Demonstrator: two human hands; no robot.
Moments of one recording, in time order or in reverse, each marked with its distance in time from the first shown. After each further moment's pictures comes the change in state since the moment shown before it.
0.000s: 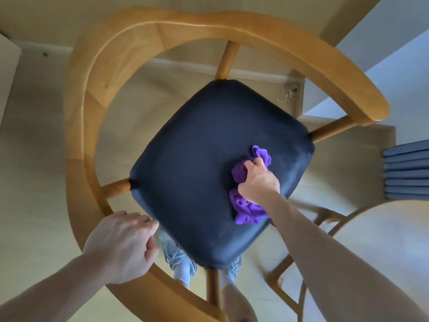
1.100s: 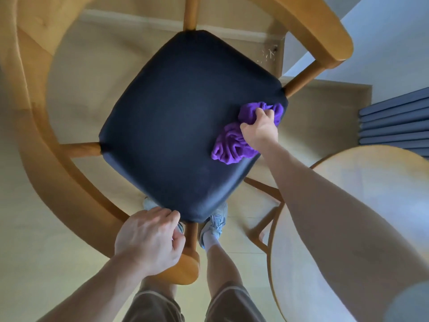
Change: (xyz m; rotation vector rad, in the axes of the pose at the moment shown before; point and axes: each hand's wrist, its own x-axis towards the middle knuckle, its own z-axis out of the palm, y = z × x) left_hand -0.021 0.125 0.053 -0.106 0.082 -0.063; right_hand 0.006 0.070 -0.021 0.413 0.269 0.146
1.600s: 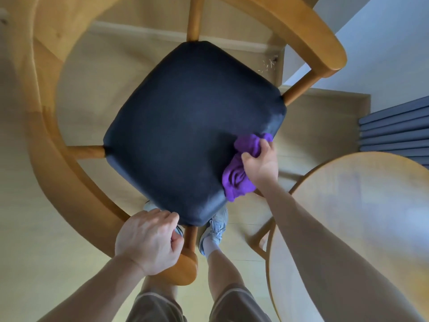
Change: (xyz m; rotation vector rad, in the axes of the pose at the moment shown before) left_hand -0.002 0.002 -0.002 -0.013 0.058 0.019; right_hand -0.073 0.032 0.012 0.282 0.067 0.025
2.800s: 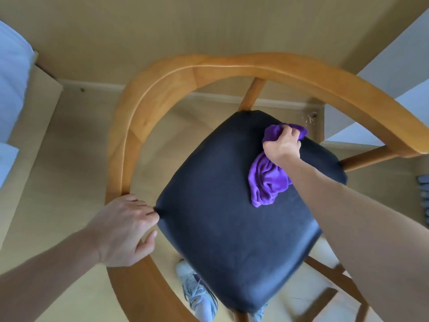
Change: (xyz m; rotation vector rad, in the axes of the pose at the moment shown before) left_hand 0.079 -0.211 -0.105 0.230 -0.041 0.284; right_hand 0.164 -0.175 0.072 -0.125 -0.005 -0.021
